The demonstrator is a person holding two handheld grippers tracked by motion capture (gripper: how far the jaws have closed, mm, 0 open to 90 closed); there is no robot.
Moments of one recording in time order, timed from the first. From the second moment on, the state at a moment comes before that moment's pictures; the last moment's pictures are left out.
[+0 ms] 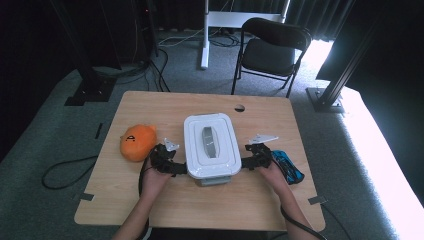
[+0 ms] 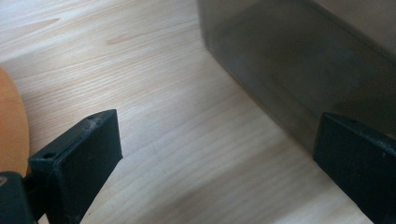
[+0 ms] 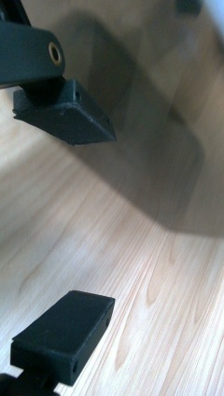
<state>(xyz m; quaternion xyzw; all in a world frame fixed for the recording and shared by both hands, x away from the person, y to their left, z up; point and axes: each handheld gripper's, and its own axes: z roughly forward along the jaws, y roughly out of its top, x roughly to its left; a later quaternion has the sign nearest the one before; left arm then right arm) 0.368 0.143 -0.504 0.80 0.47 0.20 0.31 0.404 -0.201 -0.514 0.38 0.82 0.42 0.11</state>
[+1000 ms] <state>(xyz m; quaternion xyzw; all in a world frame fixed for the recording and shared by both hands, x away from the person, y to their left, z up) 0.364 0.140 -0.508 0.82 0.45 0.20 0.30 0.449 -0.178 -0.517 0.39 0.82 0.39 0.13</state>
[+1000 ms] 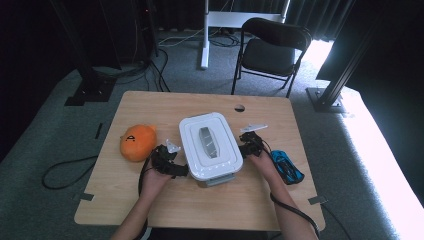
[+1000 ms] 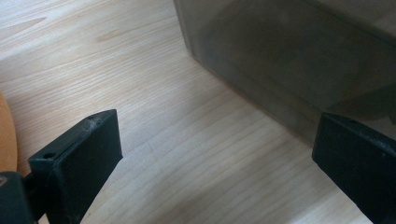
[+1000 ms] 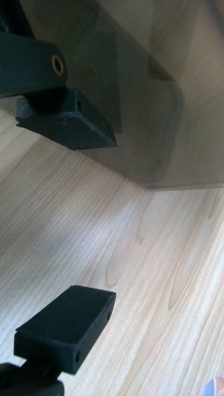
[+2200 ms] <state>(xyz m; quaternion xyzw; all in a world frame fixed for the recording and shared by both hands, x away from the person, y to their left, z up) 0.330 0.151 -0.507 0.82 0.43 0.19 0.32 0.447 -0.198 -0.506 0.39 0.82 0.40 0.14</state>
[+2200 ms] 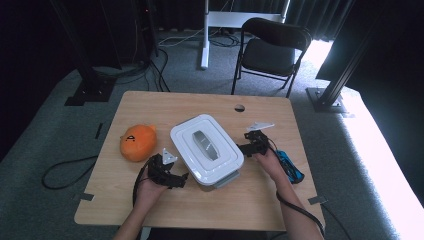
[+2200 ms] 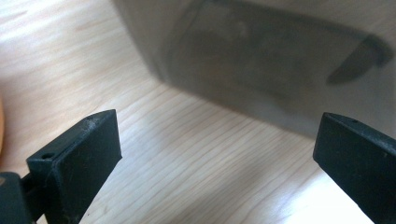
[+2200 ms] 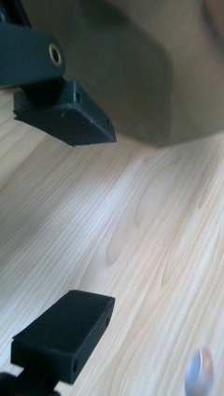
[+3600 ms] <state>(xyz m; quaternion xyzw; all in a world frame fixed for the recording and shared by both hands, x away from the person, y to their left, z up) 0.306 0.210 -0.528 0.82 0.43 0.19 0.33 0.325 -0.255 -0.443 0.40 0.78 0.47 0.13</state>
